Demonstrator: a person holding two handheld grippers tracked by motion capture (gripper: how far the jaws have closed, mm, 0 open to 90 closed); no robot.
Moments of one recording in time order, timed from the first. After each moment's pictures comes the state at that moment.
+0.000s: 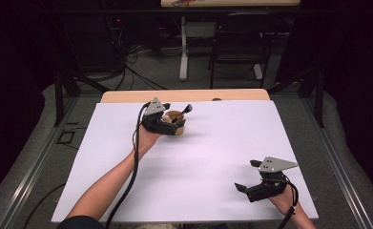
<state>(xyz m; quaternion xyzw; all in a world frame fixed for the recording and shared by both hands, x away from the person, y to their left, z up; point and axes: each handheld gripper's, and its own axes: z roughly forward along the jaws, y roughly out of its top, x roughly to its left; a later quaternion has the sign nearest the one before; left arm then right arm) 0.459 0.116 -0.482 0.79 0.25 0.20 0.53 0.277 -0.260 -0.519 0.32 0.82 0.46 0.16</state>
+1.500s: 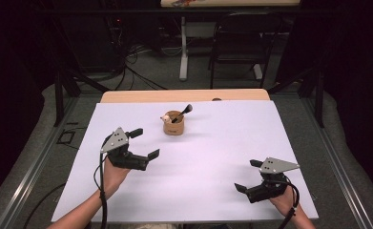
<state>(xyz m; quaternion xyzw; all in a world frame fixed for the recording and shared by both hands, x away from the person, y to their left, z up) 0.339 0.196 -0.480 0.75 0.26 0.18 0.58 0.273 -0.259 -0.517 0.31 0.81 0.47 0.16</state>
